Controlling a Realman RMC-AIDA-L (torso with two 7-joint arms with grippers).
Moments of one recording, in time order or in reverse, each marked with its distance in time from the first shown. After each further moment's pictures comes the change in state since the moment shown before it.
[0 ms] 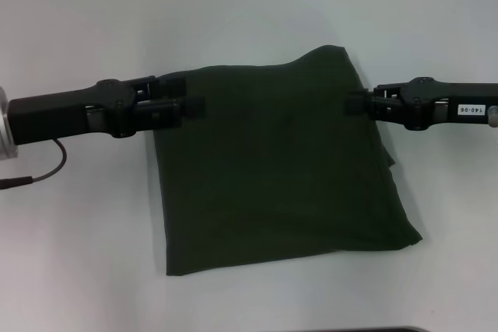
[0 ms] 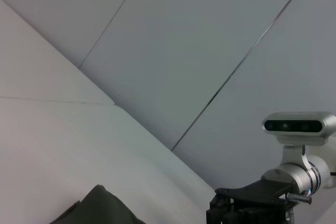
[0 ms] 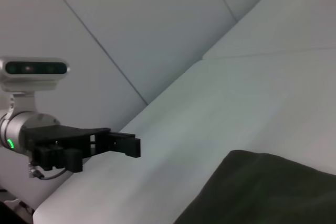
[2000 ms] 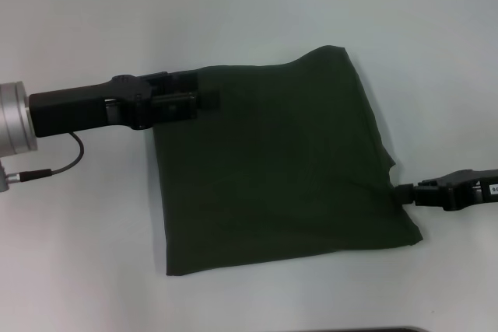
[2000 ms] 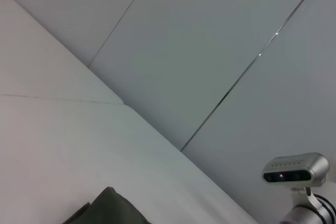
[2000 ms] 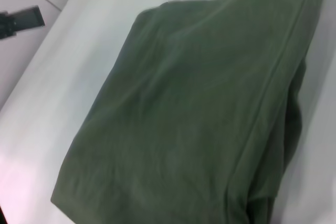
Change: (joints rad) left arm -0.024 -0.018 0.013 0.024 0.005 -0.065 0.003; right arm -0.069 -0.043 0.009 0.053 -0.279 0.052 0.140
